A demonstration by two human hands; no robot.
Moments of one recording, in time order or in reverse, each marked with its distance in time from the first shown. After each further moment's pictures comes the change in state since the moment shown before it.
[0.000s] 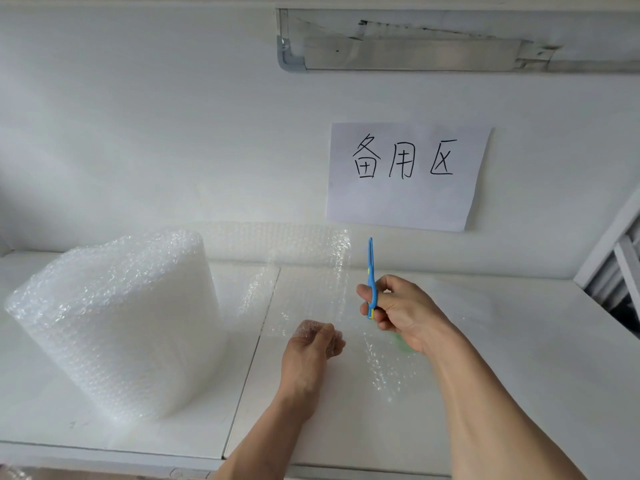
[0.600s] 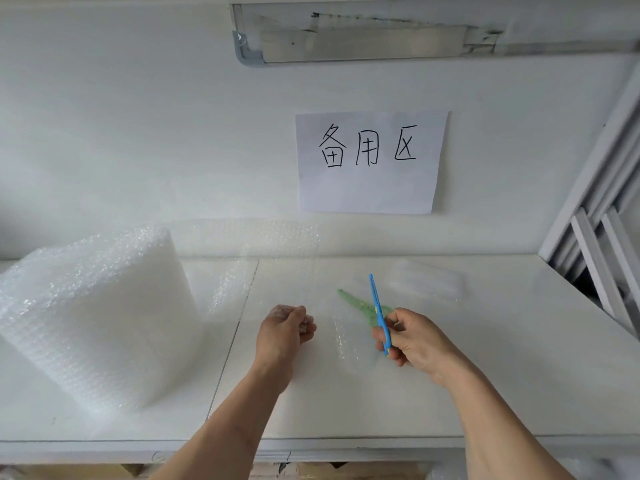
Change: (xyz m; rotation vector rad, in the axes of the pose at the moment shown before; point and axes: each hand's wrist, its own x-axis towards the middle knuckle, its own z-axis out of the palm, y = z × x) left_hand 0.010 -0.001 0.003 0.097 0.075 -0.045; right_hand -0.036 0.079 -0.057 -0.137 0.011 0.021
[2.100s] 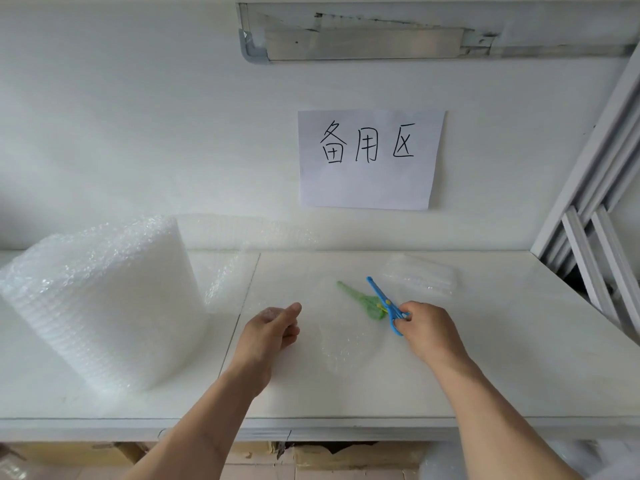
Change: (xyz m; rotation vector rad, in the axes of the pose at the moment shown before) left_hand -0.019 0.003 -0.038 0.078 -0.121 -0.010; right_hand 0.006 0.017 -0.012 -0.736 0.406 -0.081
